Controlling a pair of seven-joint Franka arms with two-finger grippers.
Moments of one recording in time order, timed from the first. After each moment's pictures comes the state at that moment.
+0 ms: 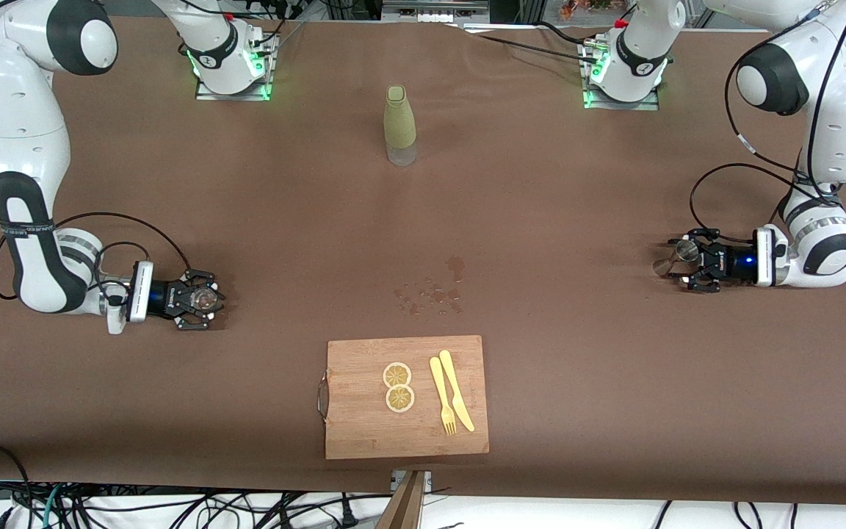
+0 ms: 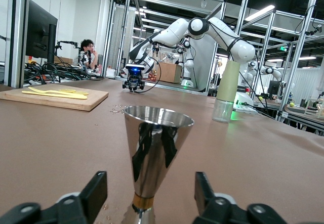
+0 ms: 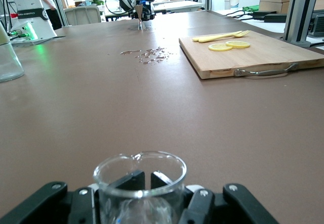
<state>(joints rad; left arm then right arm) 0.29 1.07 0.33 -1.54 -1.22 1.14 2.58 -0.23 0.96 -0.01 -1.53 1.13 1.72 -2.41</state>
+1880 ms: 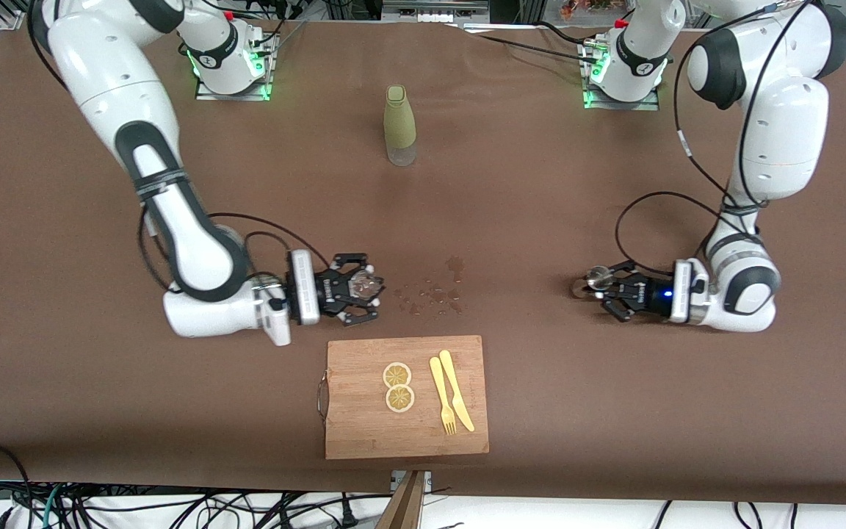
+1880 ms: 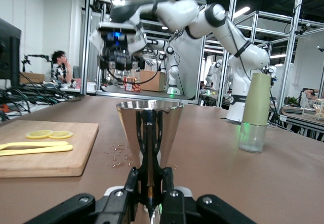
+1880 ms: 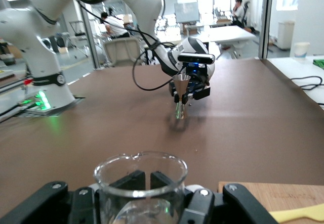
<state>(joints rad) 0.00 1.03 0.16 -1.49 -1.43 1.33 2.44 0.15 0.87 0.33 -1.33 1.14 2.01 -1.95</state>
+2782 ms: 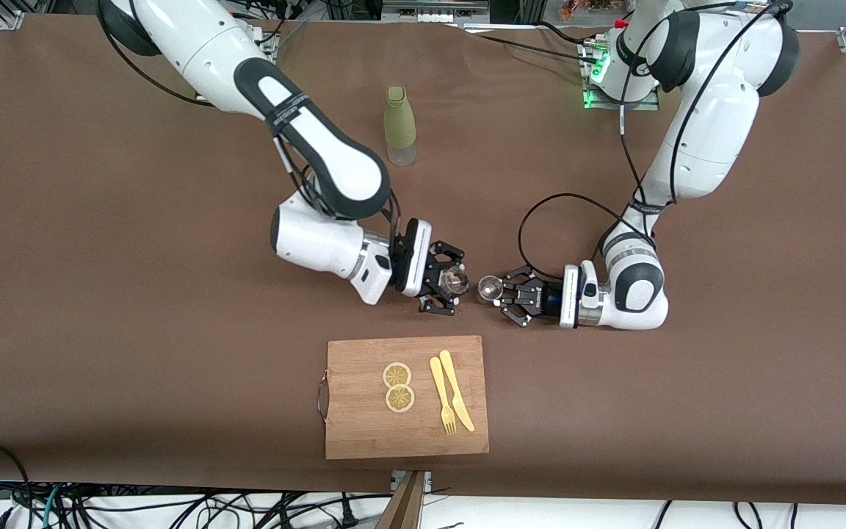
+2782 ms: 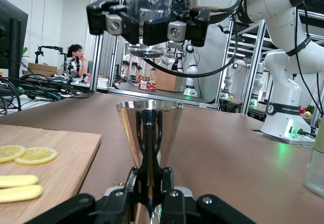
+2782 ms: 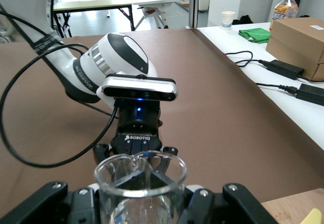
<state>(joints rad) -0.13 1.03 -0.07 -1.49 -1.59 1.68 2.37 0.42 0.85 0.38 -1.33 1.13 2.68 -1.74</state>
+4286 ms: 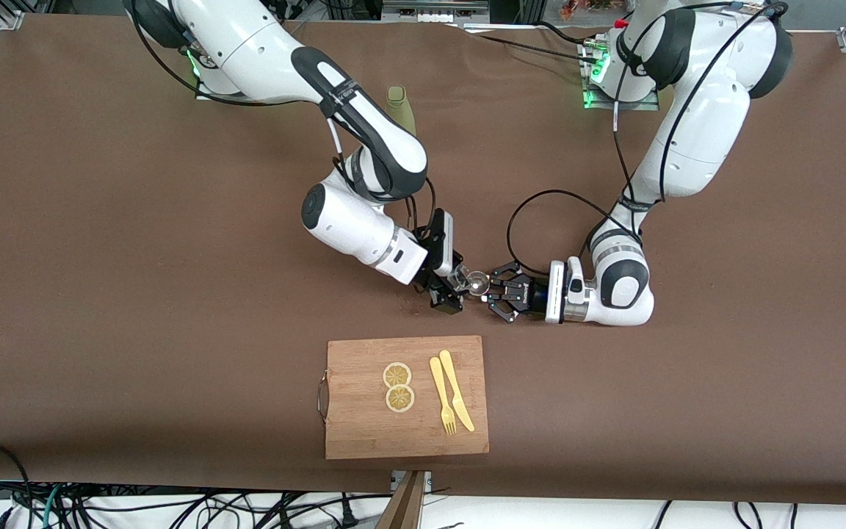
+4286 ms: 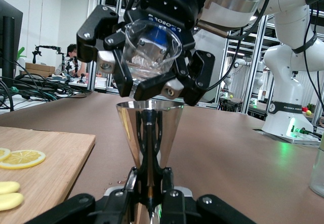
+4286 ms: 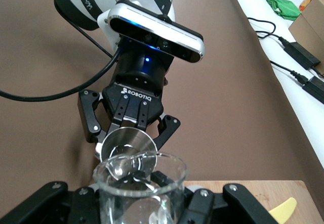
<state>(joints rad) -0.14 1.03 -0.10 -1.50 -1.59 1.71 2.39 0.60 0.86 0.18 -1.34 0.88 2.76 -1.72</state>
